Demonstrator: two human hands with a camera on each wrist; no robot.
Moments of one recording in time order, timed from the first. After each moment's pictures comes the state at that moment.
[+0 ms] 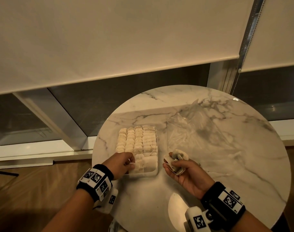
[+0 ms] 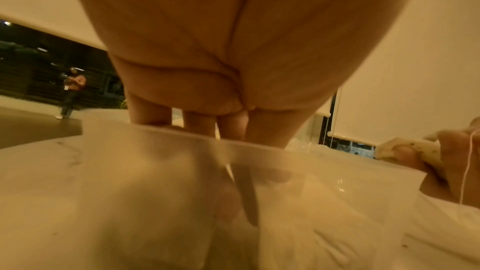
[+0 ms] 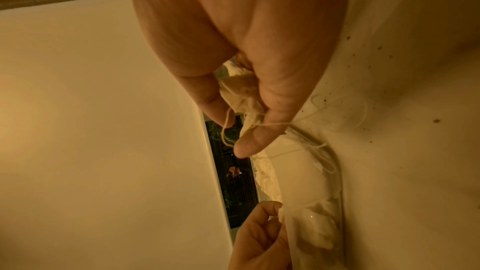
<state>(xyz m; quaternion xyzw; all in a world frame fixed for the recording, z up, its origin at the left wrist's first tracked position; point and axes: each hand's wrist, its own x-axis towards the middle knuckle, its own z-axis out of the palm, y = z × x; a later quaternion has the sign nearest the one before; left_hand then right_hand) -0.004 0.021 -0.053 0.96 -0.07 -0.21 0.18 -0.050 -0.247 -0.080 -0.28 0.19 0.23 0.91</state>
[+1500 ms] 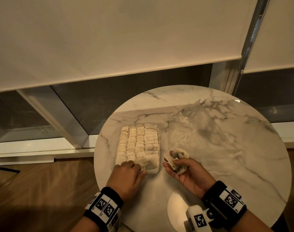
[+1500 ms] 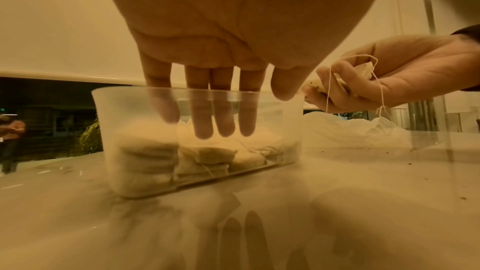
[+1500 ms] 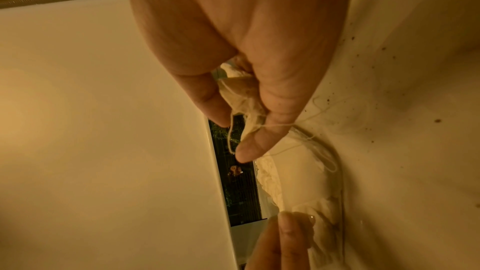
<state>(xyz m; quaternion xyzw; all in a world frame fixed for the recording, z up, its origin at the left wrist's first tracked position) -0.064 -0.003 -0.082 0.99 -0.14 -0.06 -0.02 -0.055 -0.244 -0.074 -0.28 0.17 0.24 0.92</state>
